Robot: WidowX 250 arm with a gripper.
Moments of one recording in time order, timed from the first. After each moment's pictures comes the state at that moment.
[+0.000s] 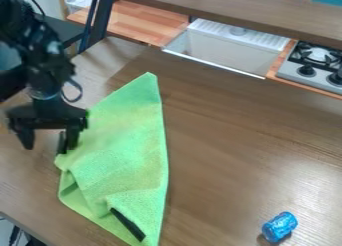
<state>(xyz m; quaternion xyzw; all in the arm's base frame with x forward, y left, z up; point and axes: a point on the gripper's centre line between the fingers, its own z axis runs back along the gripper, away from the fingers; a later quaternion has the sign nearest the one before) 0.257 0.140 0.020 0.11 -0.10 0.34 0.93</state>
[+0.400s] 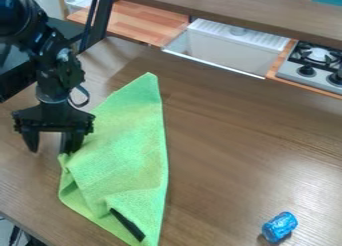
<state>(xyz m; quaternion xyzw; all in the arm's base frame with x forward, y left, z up) 0.260 0.135 0.014 0.12 -0.10 0.33 0.93</state>
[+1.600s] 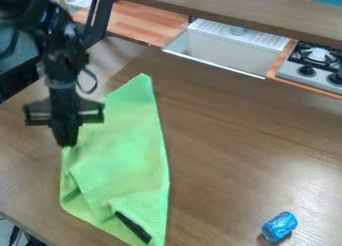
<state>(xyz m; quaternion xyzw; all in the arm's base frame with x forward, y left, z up) 0.268 0.123 0.029 0.07 -0.06 0.36 0.93</state>
